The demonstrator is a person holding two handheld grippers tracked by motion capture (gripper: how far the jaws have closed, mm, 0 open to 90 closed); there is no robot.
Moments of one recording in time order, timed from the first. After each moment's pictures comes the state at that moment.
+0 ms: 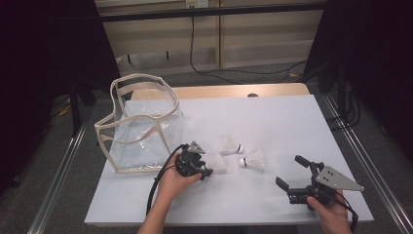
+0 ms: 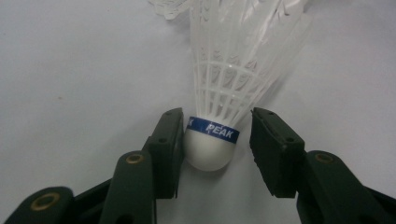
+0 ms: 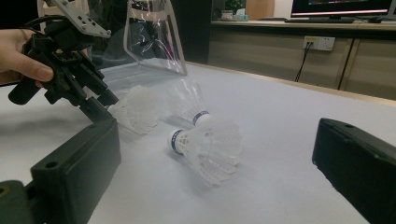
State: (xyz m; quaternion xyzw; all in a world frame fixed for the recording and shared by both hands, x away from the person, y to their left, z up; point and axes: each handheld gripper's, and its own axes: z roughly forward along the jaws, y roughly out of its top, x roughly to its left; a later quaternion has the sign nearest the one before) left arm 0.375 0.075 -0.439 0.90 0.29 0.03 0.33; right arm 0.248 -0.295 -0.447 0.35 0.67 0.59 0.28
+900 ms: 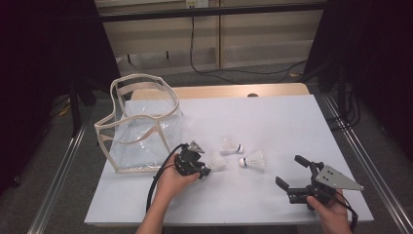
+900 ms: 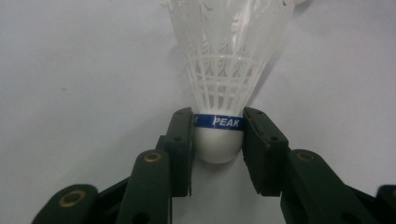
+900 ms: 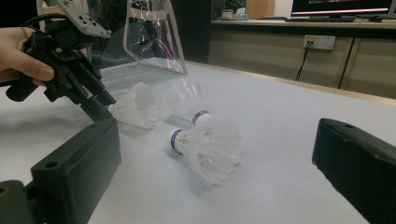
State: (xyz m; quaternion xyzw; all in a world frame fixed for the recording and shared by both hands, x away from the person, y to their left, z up) left arm 0.376 0.077 -0.436 0.90 0.29 0.02 0.31; right arm 0.249 -0.296 -0.448 0.35 0.67 0.59 0.28
